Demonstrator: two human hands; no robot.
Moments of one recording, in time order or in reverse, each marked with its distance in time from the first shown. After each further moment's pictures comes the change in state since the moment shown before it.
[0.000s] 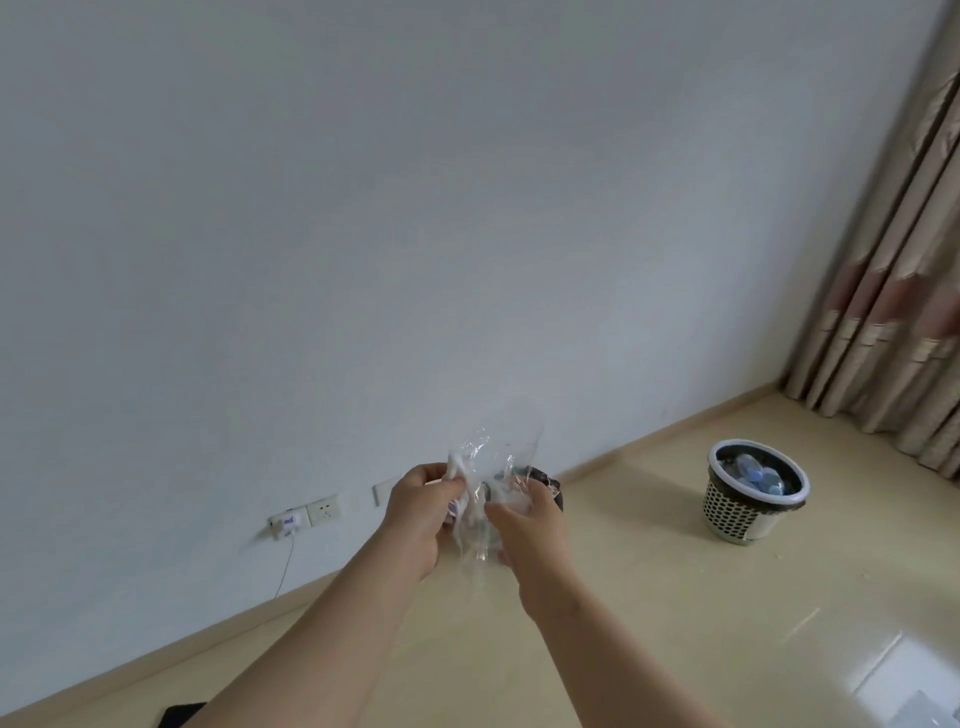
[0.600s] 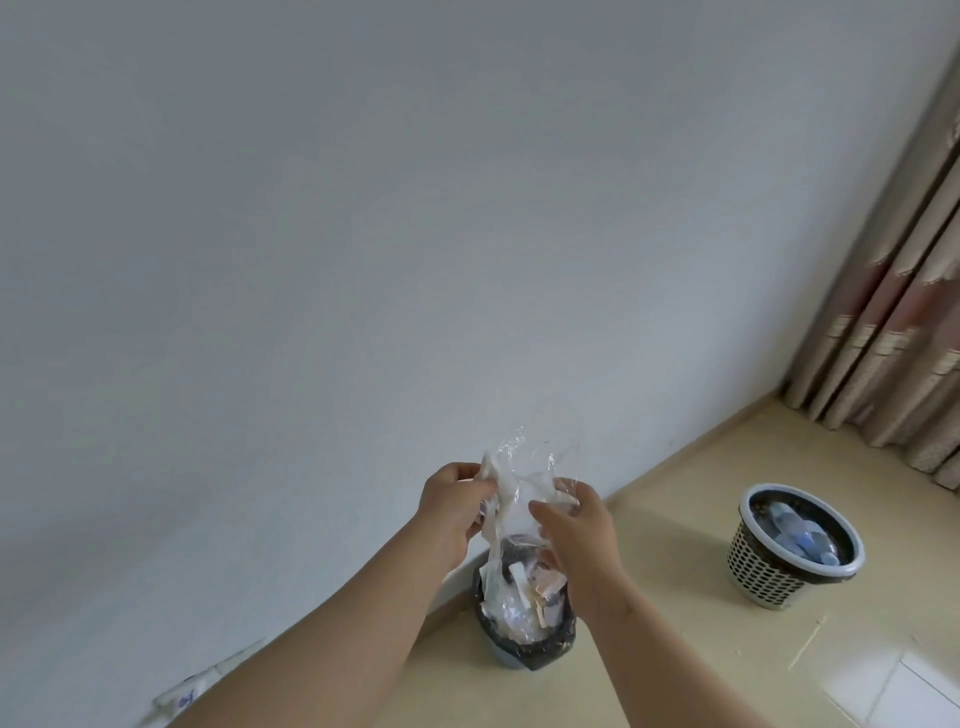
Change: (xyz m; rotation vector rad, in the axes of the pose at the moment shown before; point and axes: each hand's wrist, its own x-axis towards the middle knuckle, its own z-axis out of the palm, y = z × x) left_hand 0.371 0.085 0.102 0.120 -0.166 -0.098; right_hand 0.342 -0.079 0.042 -0.066 0.178 0.011
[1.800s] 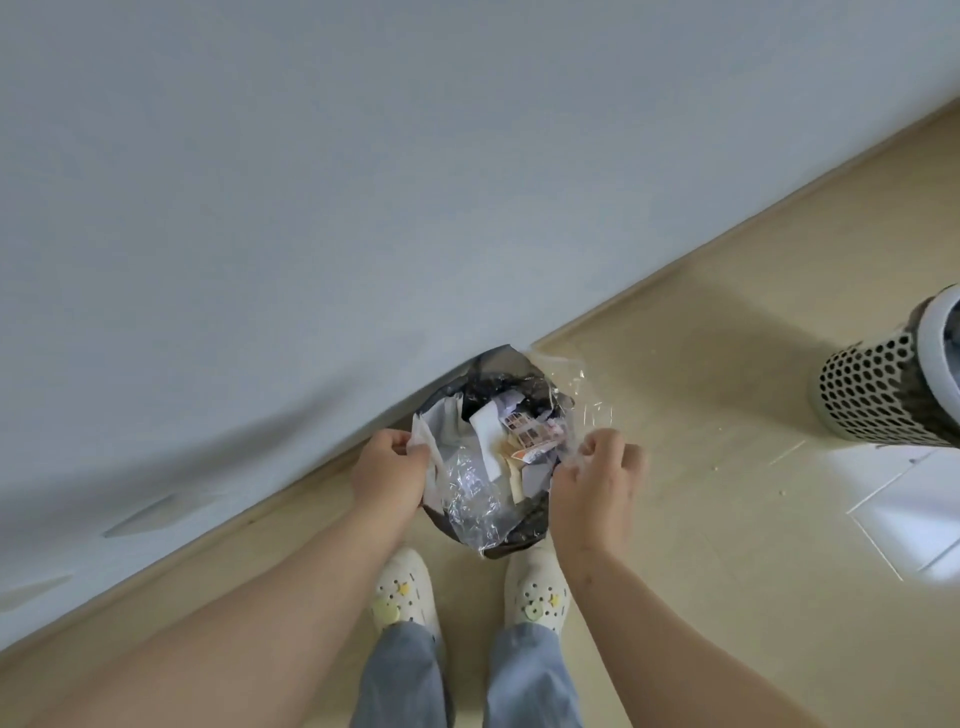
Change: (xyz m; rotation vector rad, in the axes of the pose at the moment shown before) left_hand 0.390 -0.266 0.065 0.492 0.335 -0.456; right_hand 0.387 0.301 -0.015 -0.740 0.193 0.191
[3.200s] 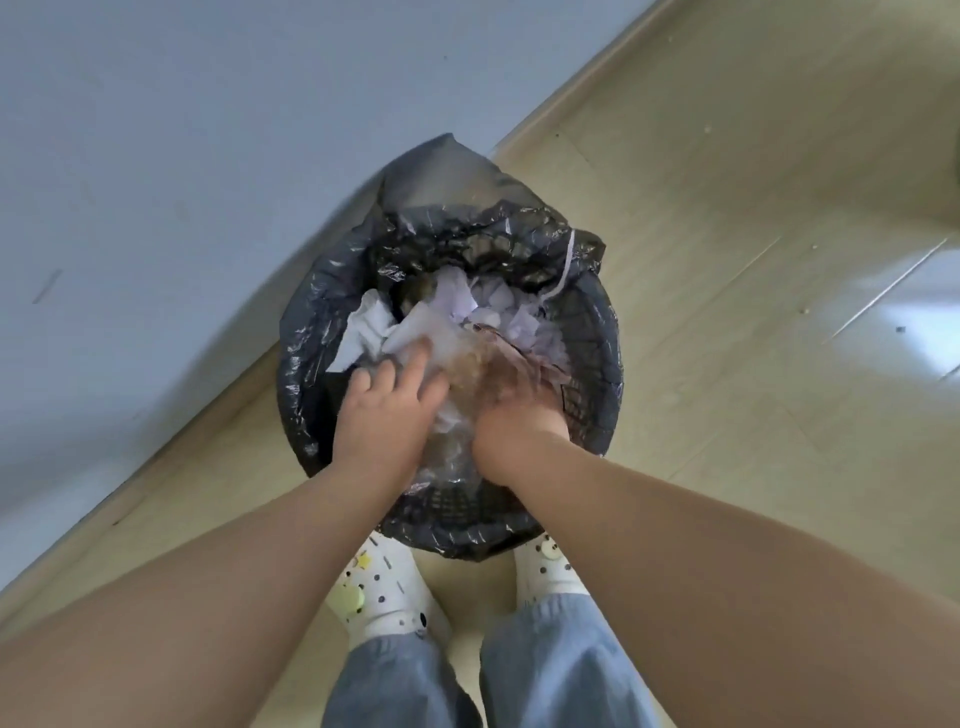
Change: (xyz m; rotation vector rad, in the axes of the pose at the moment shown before) left_hand 0.196 -0.149 0.151 1.654 -0.227 0.918; right_hand 0.113 0.144 0.210 -1.044 -1.005 -0.194
